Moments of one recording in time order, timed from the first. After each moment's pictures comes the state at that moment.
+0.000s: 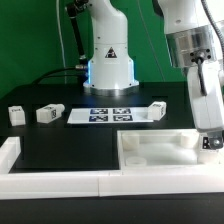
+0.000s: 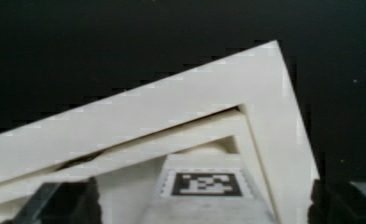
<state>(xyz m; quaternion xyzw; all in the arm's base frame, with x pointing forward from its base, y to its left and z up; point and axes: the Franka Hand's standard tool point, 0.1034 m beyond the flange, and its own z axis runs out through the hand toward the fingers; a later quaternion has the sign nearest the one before) 0.628 0.125 0.074 -0.59 0.80 0.07 0.10</state>
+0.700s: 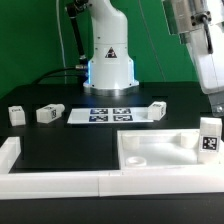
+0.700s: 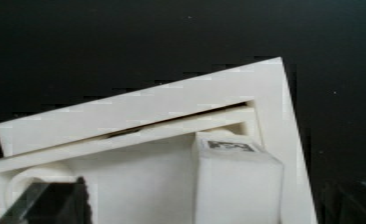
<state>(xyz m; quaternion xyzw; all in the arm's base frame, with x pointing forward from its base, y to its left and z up) 0.614 0.124 0.110 -0.62 0.77 0.07 0.11</state>
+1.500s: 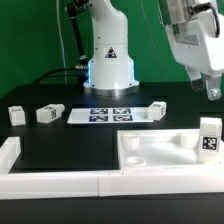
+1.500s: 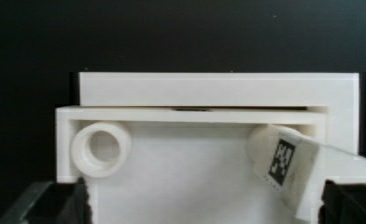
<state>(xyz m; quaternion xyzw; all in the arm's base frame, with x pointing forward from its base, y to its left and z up) 0.568 0.123 0.117 -0.71 0.70 0.06 0.11</state>
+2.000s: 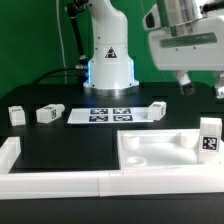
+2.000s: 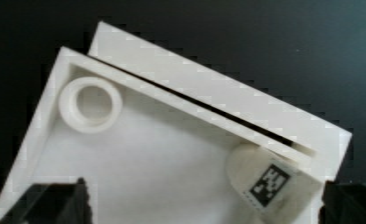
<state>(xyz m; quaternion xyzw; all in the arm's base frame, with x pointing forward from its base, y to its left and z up) 0.549 0.111 0.110 -0.86 0.50 0.03 0.12</state>
